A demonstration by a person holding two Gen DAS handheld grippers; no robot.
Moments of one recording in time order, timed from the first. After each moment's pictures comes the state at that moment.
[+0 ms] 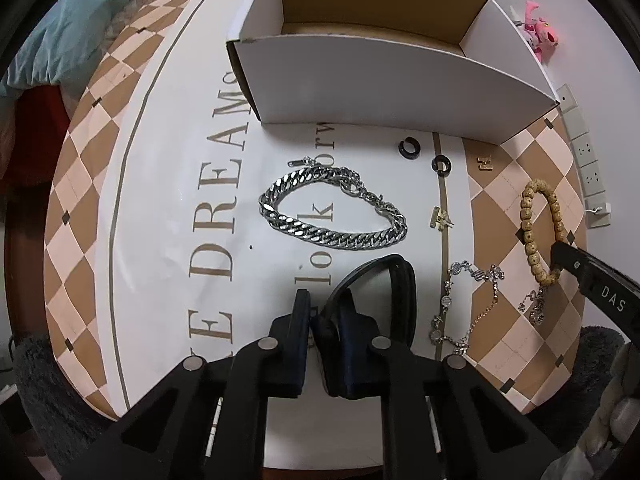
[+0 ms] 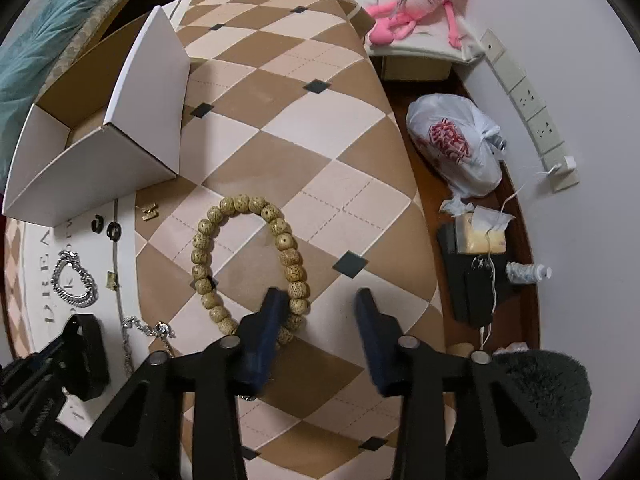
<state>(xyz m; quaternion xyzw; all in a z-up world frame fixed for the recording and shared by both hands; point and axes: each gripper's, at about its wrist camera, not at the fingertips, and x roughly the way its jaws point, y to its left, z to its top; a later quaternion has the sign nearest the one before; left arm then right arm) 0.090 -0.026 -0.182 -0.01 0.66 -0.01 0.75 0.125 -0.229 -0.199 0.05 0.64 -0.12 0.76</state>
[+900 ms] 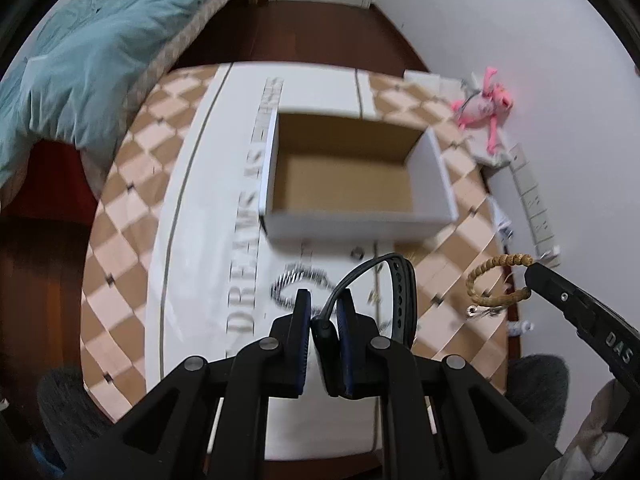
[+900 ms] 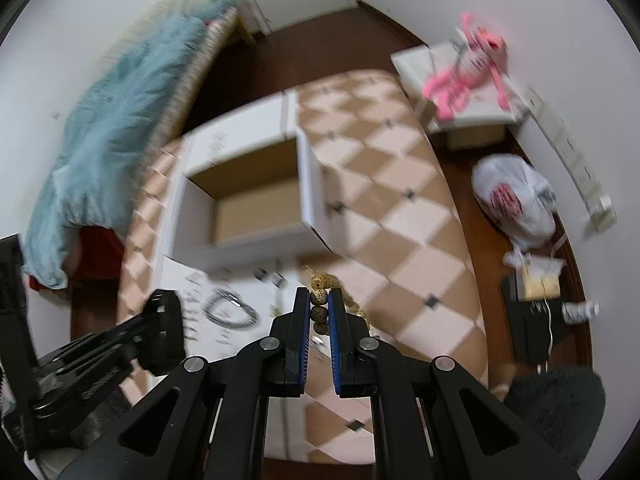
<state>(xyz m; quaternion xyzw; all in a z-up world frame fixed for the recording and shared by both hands) 0.116 0.001 -0.068 -0.06 0.57 -0.06 0.82 0.115 -0.188 -0.060 0.14 0.53 0.01 0.84</state>
